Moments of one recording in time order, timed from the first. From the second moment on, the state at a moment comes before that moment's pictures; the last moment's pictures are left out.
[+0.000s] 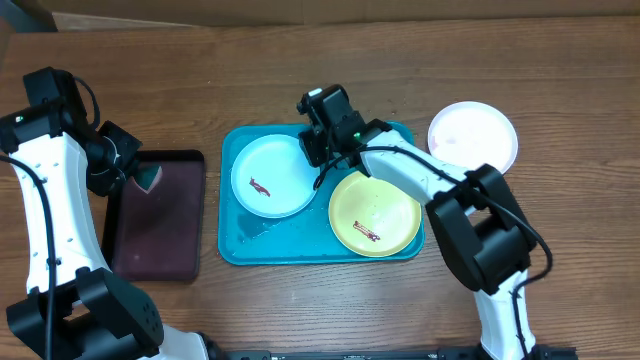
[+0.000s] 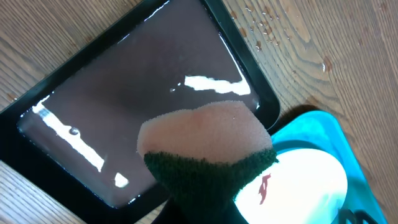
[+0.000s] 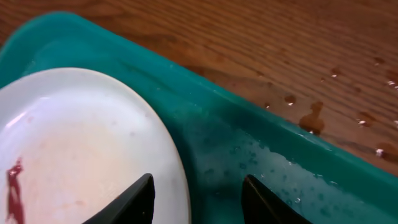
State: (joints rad) left arm 0.40 1.69 1.58 -1.23 0.07 -0.60; right arm 0.61 2.18 1.53 -0.30 -0.11 0.14
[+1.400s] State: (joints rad) left arm 0.02 1.74 1.58 -1.09 0.15 -0.46; right arm 0.62 2.17 1.57 -0.64 -0.15 0.62
